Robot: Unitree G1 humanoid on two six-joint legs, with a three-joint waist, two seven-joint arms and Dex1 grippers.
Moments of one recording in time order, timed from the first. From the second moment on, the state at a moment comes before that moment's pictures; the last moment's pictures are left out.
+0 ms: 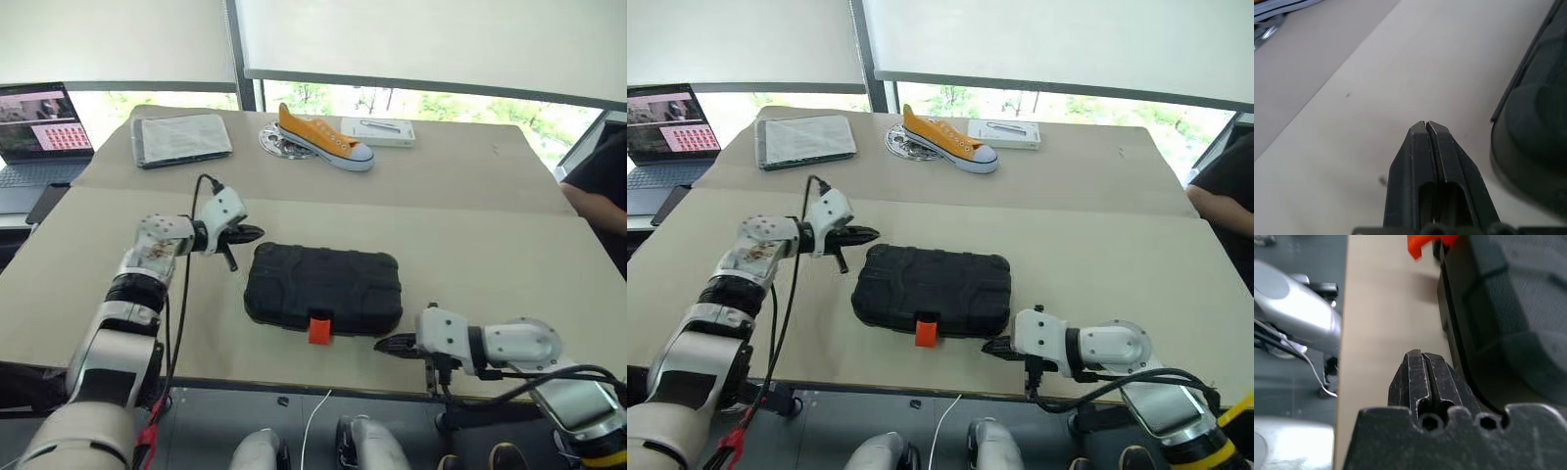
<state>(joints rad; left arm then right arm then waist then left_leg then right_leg) -0.96 0.53 -0.18 0.94 0.00 -0.15 -1.09 -0.12 -0.80 0.18 -0.37 0.14 0.22 1.00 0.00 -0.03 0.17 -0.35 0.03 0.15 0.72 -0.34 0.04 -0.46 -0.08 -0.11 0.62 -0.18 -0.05</state>
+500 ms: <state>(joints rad) -0.86 0.59 -0.16 0.63 -0.12 -0.01 -1.43 -0.09 -0.80 0.01 -0.27 0.15 0.26 0.91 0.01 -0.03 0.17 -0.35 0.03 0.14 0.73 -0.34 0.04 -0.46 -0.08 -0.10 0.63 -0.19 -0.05</state>
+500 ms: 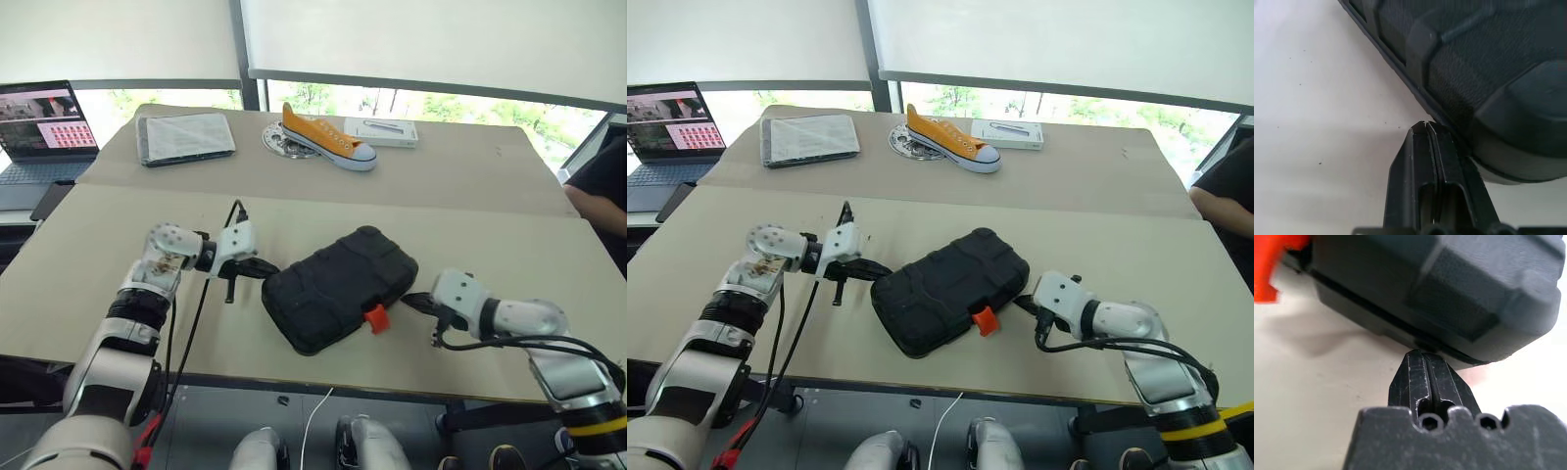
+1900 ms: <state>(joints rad) -0.82 0.49 -0.40 0.39 -0.01 -0.17 -1.41 -0.10 -0.68 0.18 -0.33 0.16 0.37 0.84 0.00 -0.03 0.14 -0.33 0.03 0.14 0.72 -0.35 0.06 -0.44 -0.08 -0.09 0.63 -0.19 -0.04</state>
